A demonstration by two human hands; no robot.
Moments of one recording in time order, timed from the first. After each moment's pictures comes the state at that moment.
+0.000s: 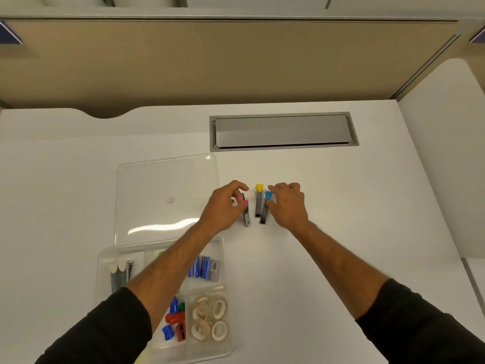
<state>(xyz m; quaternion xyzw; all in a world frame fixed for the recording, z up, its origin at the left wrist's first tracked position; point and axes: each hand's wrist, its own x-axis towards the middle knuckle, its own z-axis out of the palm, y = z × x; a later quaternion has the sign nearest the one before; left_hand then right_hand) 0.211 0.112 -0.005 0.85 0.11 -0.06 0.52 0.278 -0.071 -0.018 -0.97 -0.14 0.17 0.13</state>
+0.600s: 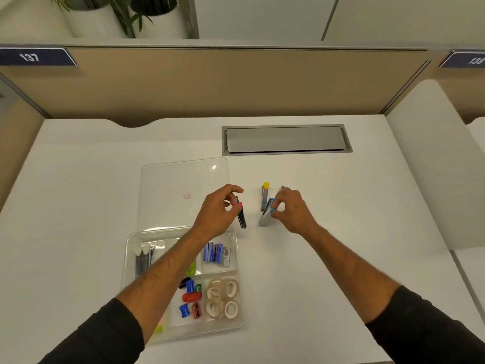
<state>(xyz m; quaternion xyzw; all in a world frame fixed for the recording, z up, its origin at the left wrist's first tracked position) 0.136 0.132 0.054 0.85 0.09 0.01 0.52 0.221 -0.083 0.026 -0.92 -0.16 0.18 0.30</state>
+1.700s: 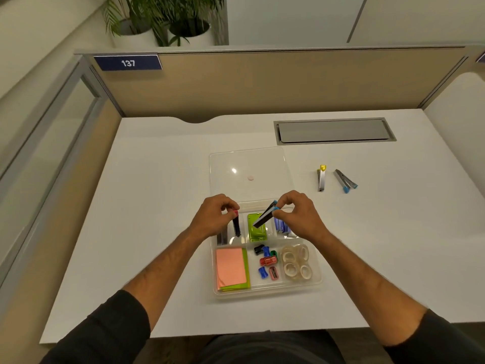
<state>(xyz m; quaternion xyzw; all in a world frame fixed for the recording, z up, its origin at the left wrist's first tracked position) -0.019 0.314 0.042 0.88 0.09 -0.03 0.46 0.047 0.066 0.068 -0.88 -0.14 0.14 0.44</state>
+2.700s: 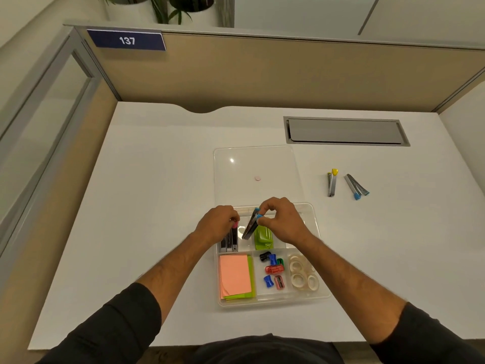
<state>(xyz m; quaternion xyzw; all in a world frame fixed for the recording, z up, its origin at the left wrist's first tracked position) 0.005 0.334 -0.014 0.95 0.05 -0.17 0.25 0.059 0.133 0.043 -0.89 -0.15 0.22 0.37</state>
